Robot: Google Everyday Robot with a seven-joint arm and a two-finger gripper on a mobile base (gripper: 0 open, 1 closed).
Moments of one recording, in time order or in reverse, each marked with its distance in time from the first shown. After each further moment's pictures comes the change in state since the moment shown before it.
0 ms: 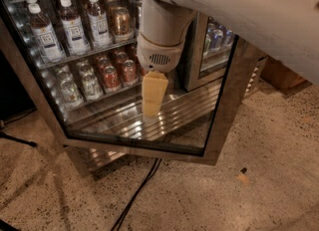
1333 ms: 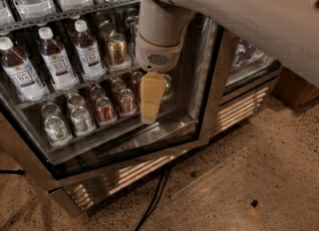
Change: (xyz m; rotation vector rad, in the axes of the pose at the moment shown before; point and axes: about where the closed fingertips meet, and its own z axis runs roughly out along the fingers) arm 0.000 0.000 0.000 0.000 0.000 0.000
